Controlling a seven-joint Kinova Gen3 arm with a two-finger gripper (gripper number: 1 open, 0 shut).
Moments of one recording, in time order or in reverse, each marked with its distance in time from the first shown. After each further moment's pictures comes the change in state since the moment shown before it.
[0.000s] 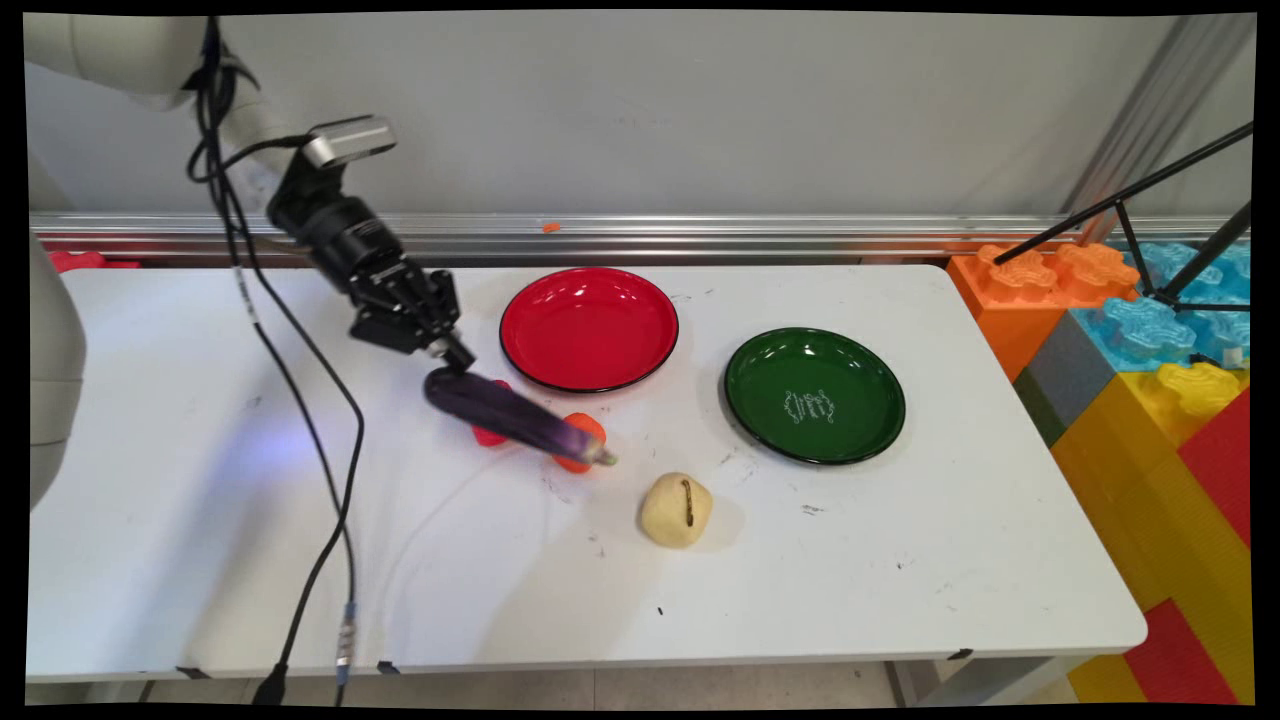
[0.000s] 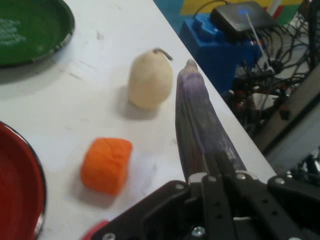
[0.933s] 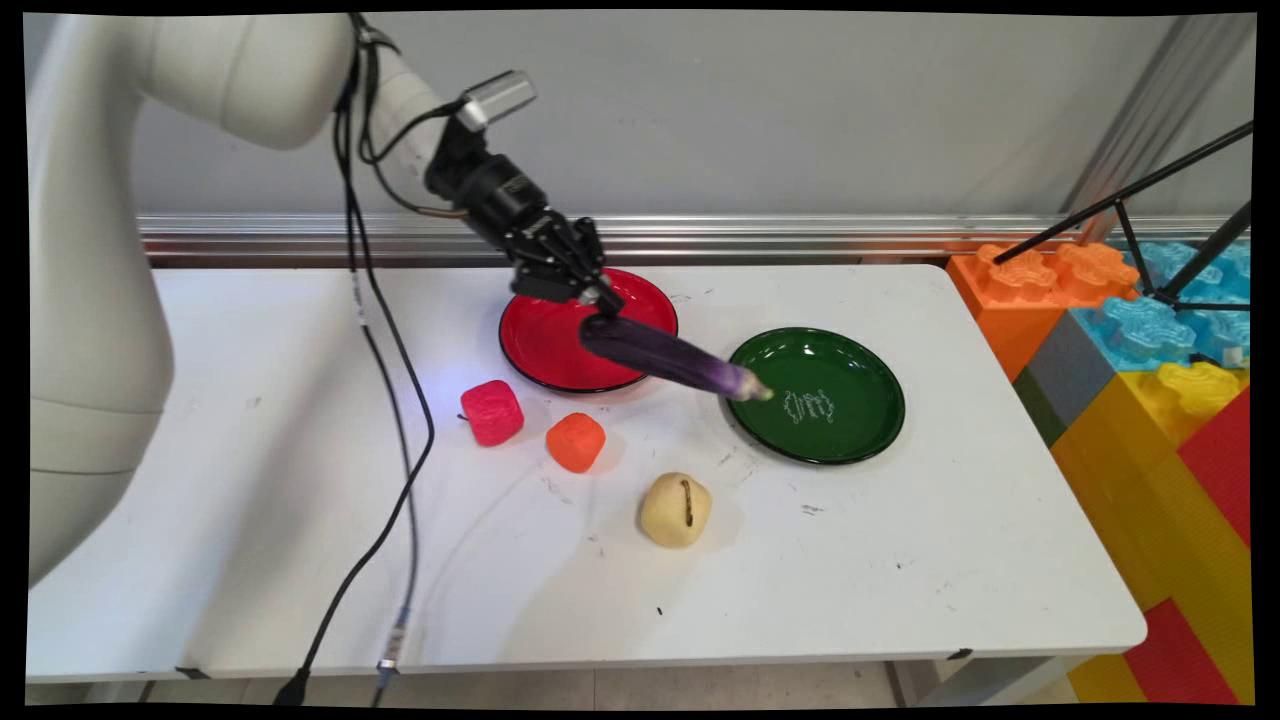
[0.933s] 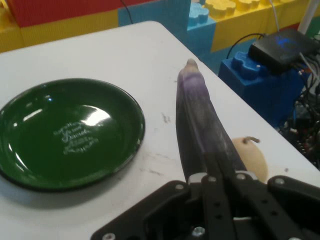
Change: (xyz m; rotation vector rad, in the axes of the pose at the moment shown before) arm 0.084 -0.087 0.058 0.039 0.072 0.192
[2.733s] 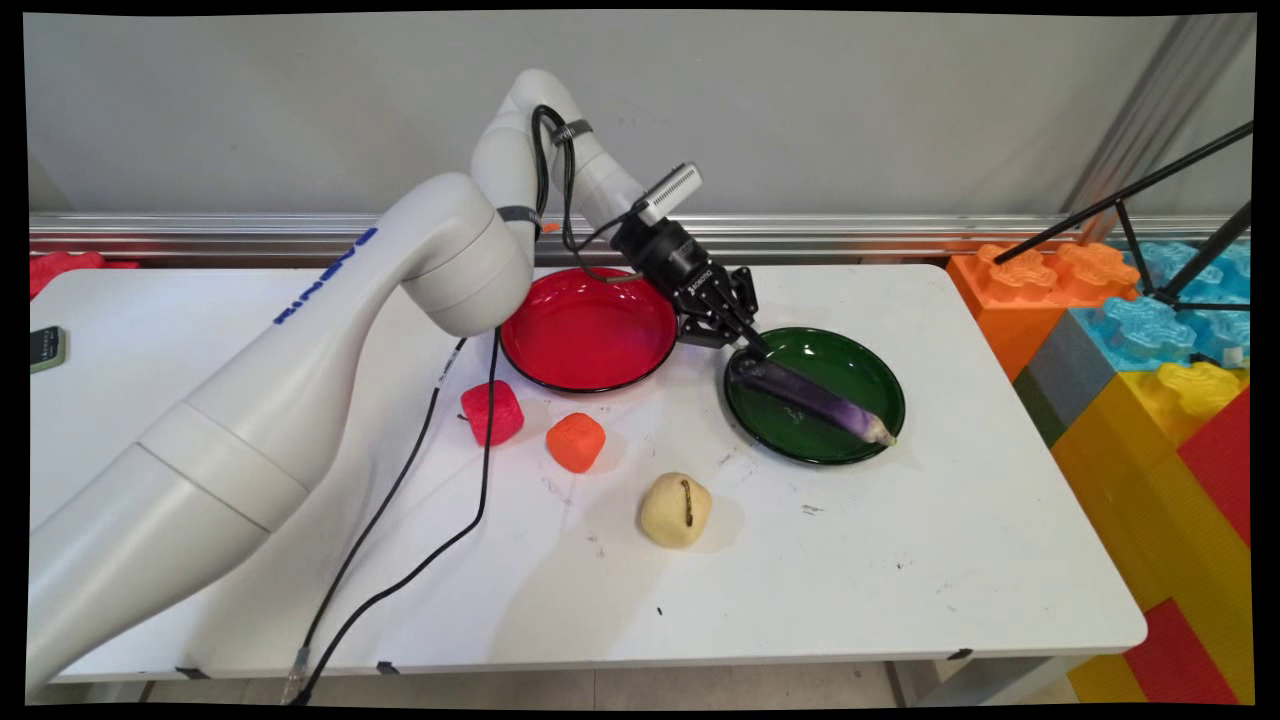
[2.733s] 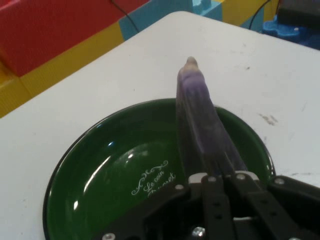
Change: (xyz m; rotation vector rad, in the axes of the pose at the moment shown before) arm -0.023 -0.152 0.154 -0.076 0.029 0.327
